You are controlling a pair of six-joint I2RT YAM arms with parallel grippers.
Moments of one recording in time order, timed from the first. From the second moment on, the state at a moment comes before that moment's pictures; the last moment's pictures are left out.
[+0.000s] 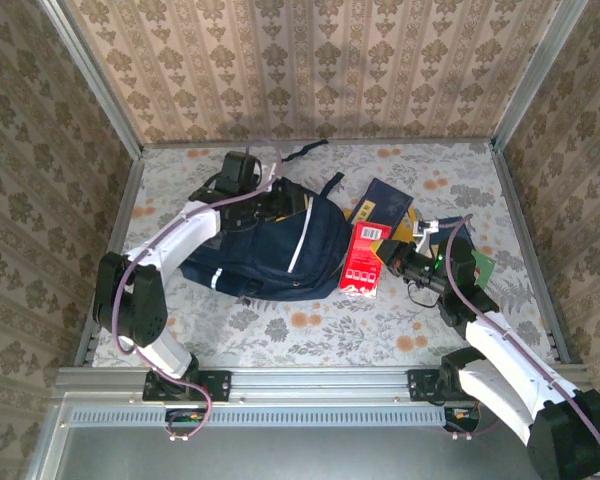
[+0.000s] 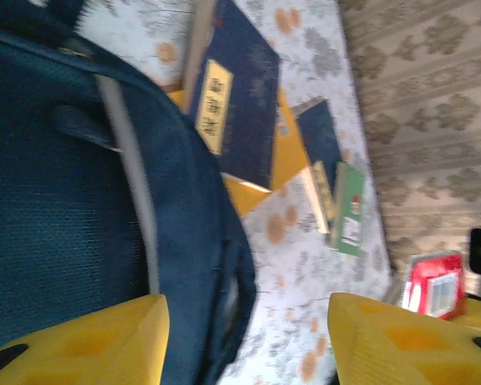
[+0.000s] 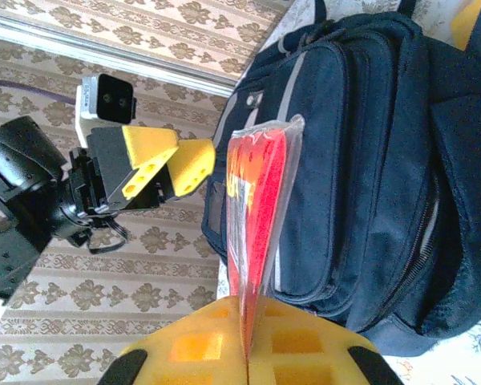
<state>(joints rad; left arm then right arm) -0.47 1.63 1.29 -0.44 0.63 -0.54 0.26 0.82 0.39 0.17 -0.53 1.10</state>
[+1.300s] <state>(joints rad) -0.56 1.67 1.67 -0.97 0.29 -0.22 0.25 0.79 0.40 0.03 -0.47 1.01</state>
